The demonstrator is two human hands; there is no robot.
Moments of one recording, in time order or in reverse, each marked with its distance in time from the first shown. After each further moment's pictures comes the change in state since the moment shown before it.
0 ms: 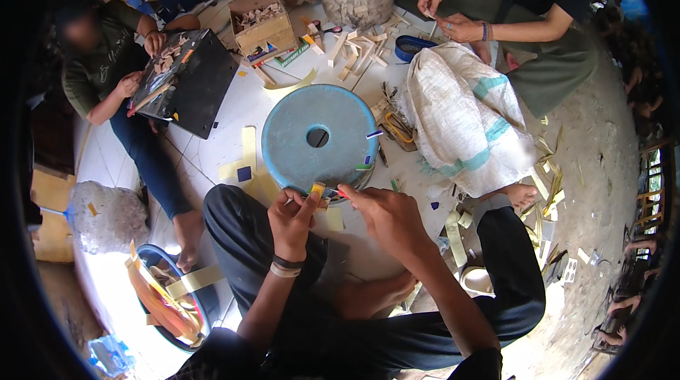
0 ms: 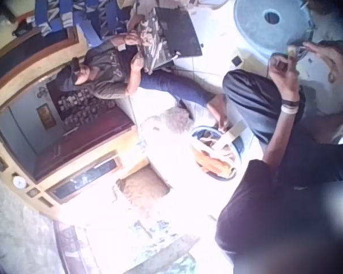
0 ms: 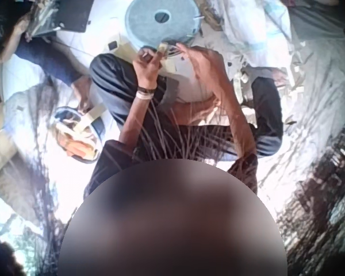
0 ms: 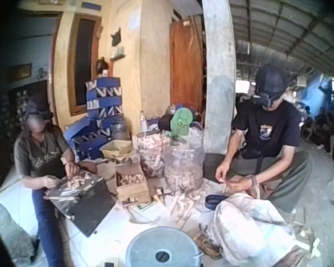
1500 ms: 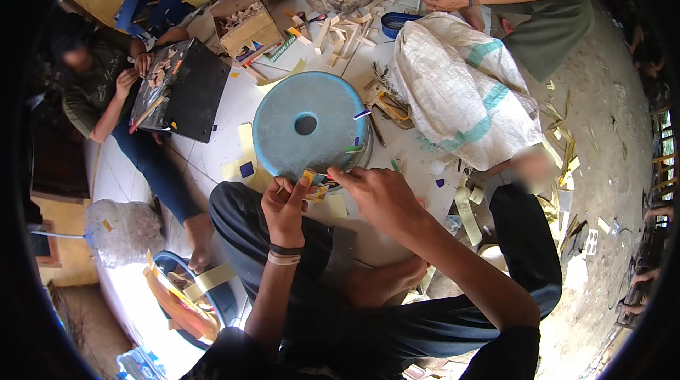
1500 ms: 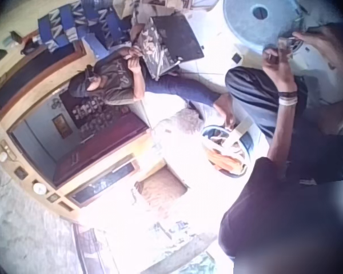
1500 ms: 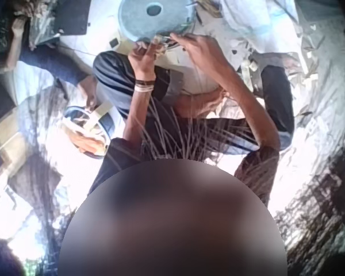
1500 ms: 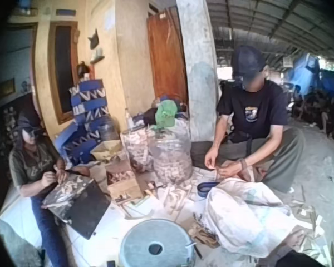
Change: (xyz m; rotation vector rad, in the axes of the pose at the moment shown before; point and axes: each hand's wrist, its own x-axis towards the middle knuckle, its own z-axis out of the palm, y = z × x) left_hand 0.003 0.002 0.005 -0.036 0.039 0.027; right_hand 0.001 0.013 0.001 -0.197 -0.037 -0.106
